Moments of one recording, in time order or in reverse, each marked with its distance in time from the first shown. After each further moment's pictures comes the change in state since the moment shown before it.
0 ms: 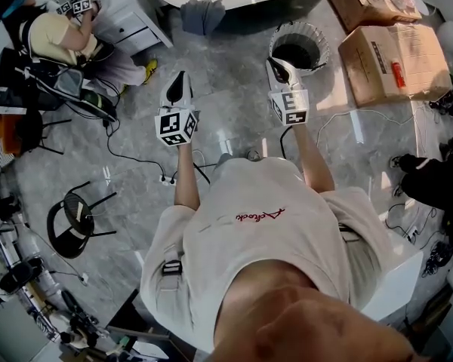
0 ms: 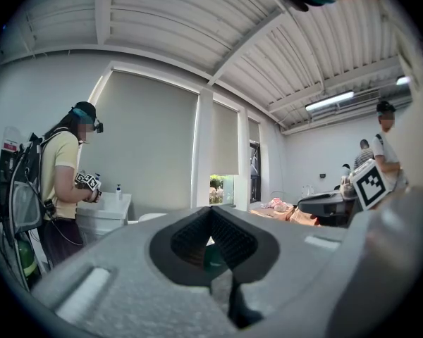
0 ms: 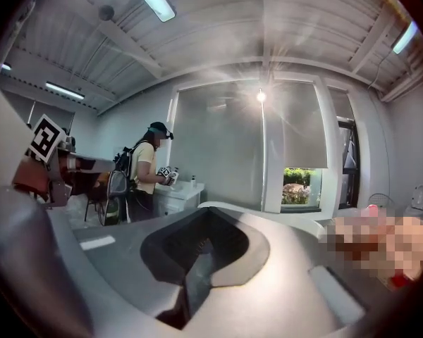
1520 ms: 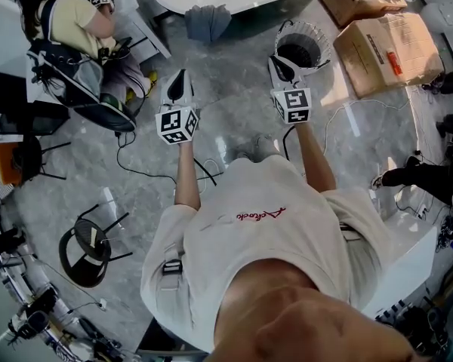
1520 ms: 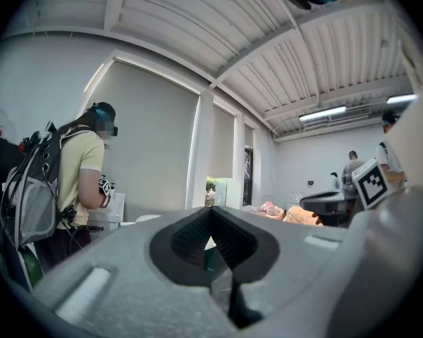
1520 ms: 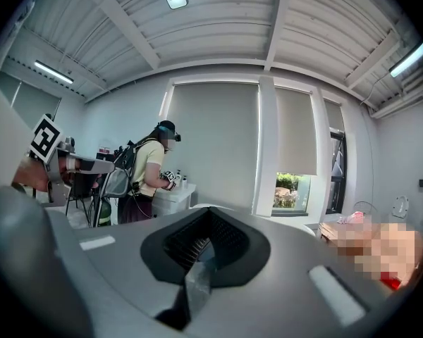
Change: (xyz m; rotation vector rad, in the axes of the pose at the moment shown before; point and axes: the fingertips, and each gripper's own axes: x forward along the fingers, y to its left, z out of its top) left arm 0.013 0.120 0.003 -0.036 -0.020 -0.115; right arm 0.063 0.077 0.032 -0.032 0.005 -0.139
